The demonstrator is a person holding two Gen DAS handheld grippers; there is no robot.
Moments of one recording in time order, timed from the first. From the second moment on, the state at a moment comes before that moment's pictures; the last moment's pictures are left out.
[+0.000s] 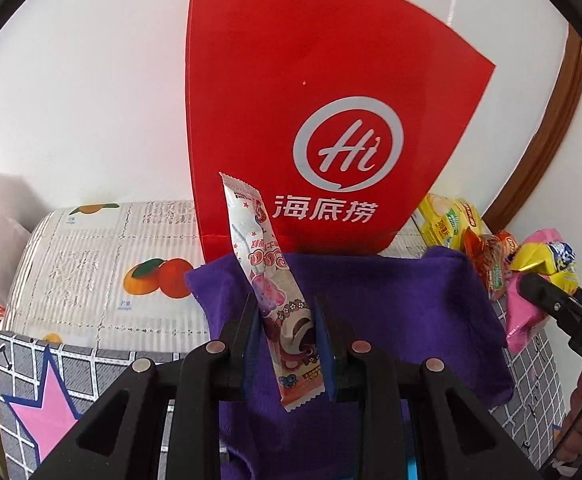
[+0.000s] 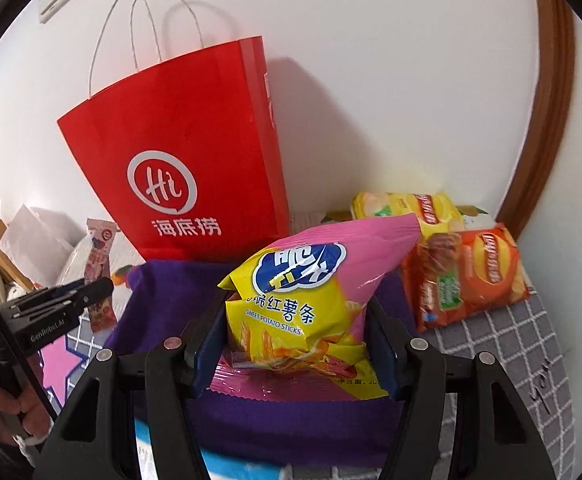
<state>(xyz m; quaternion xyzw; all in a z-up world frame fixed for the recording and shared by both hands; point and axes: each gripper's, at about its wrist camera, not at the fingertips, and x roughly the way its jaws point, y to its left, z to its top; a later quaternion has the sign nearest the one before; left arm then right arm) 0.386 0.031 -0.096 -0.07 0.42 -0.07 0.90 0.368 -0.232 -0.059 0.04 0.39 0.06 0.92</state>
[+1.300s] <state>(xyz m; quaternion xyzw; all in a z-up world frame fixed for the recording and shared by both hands) 0.410 0.014 -0.159 -0.07 0.49 -0.09 0.86 0.430 -0.233 -0.150 0.02 0.49 0.06 0.87</state>
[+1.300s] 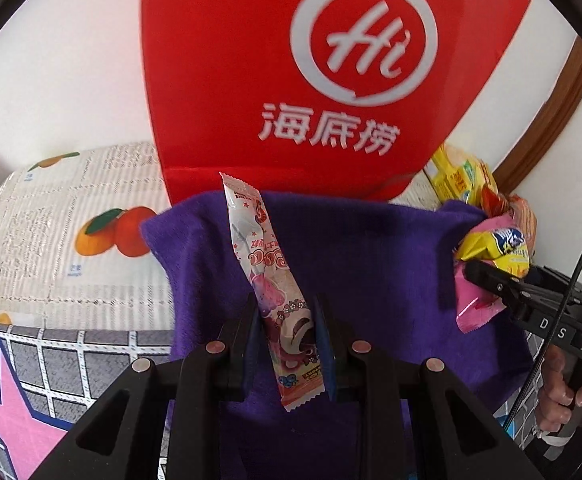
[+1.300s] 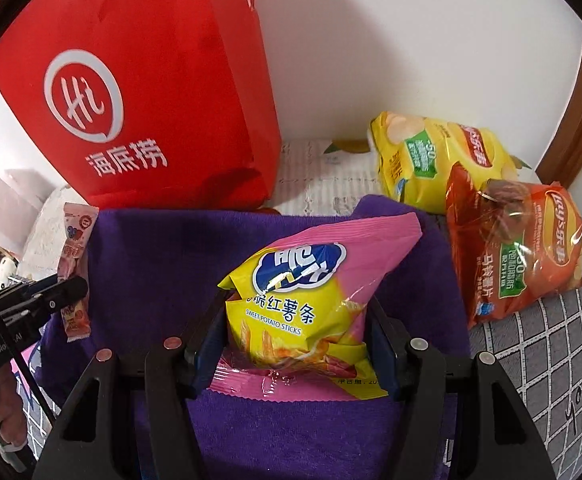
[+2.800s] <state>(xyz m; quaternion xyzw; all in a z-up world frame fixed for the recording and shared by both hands) 0.409 0.003 -0.158 -0.04 0.49 -0.09 0.86 0.435 -0.224 -0.160 -0.01 0.51 0.05 0.86</state>
